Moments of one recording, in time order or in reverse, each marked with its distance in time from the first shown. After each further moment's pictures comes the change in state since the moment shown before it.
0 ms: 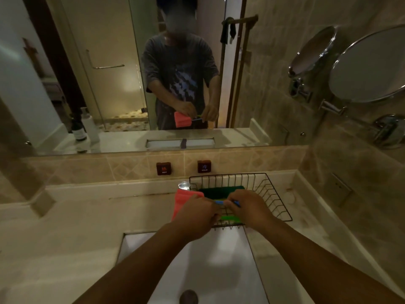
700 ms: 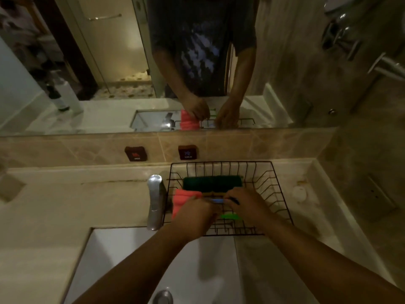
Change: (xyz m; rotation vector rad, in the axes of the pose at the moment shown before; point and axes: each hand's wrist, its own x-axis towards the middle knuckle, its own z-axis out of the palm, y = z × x) left_hand 0.106 -0.022 0.119 -0.048 -0.191 -0.124; right_hand 0.076 0.151 0.069 0.177 -0.256 -0.058
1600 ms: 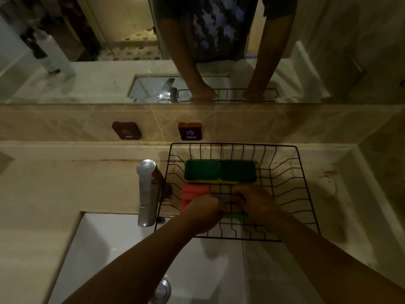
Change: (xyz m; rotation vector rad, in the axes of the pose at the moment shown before) left_hand 0.040 -0.046 0.080 -0.137 -0.216 -0.126; right_hand 0.041 0.060 0.064 -0.056 -0.245 0.160
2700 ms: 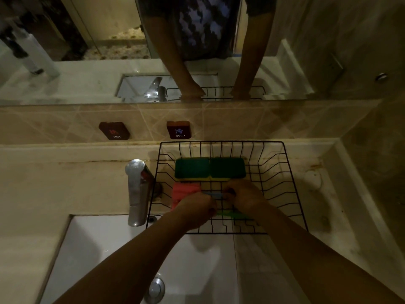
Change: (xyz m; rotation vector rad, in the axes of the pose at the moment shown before) left_hand 0.006 0.000 0.001 0.019 -0.100 -0.044; right_hand -0.001 -0.006 -0.003 0.079 0.018 0.125
